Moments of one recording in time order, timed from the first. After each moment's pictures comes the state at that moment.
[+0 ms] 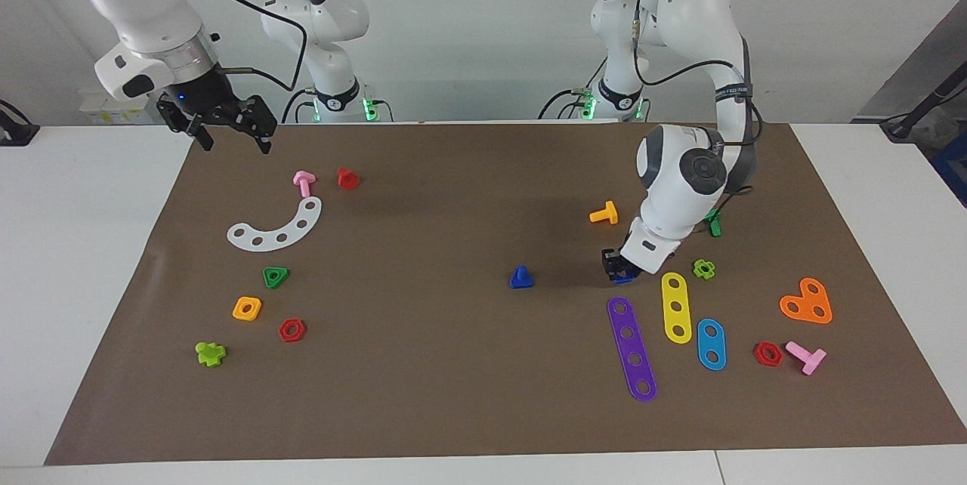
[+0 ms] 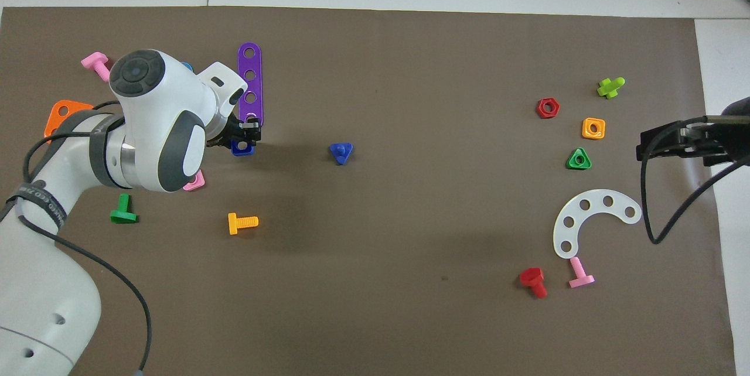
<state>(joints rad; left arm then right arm) -0.29 0.36 0.02 -1.86 -0.10 2.20 -0.26 0.09 -0.02 -0.09 -1.61 0.00 1.56 0.09</state>
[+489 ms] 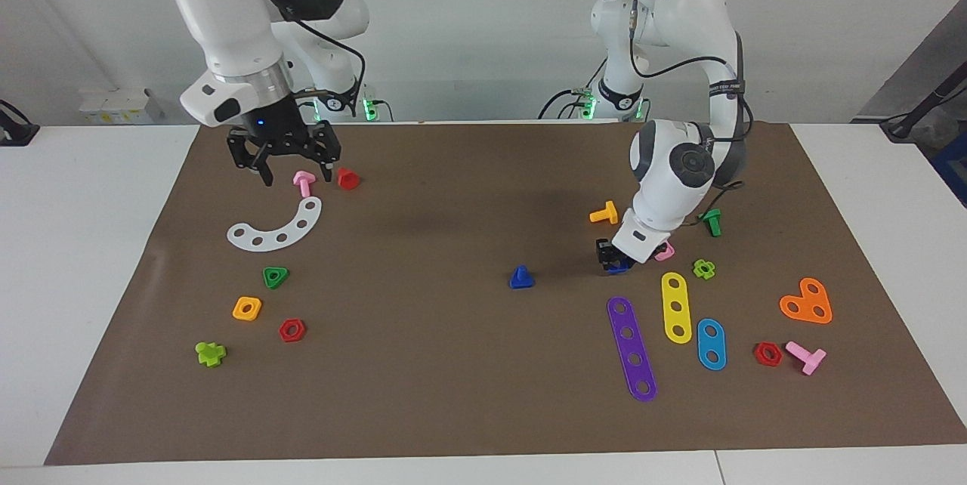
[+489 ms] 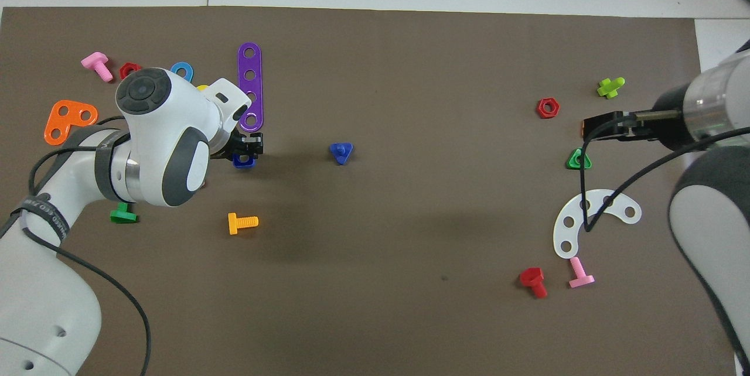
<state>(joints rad) -0.30 0.32 0.02 -1.92 -0.10 2.21 -0.23 0.26 0.01 -0.08 -1.74 0.01 1.89 0.14</state>
